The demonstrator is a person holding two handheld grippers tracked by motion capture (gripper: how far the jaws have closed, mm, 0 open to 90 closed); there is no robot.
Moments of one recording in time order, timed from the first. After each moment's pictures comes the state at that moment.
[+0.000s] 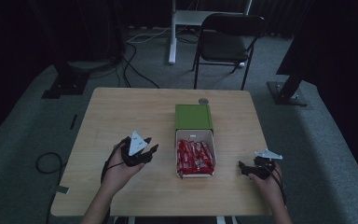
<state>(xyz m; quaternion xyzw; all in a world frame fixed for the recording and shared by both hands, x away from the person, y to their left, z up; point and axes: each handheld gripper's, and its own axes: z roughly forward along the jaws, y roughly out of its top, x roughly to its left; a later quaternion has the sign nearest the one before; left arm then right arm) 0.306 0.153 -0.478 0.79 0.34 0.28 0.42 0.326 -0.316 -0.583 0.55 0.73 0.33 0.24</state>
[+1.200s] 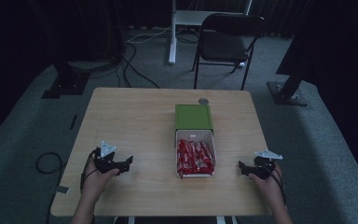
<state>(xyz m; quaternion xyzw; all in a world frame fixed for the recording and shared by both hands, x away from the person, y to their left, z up) 0.310 0.240 -0.545 0.74 0.51 0.24 0.37 0.326 -0.316 -0.583 0.55 0.73 0.33 0.24</state>
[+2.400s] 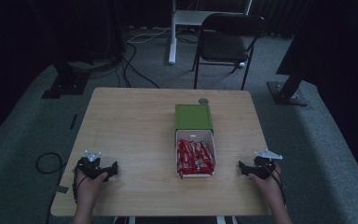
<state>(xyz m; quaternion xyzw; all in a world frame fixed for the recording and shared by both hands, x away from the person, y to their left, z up) 0.298 0.277 -0.574 0.68 0.62 0.26 0.29 0.326 -0.316 -0.583 0.55 0.73 0.33 0.24</state>
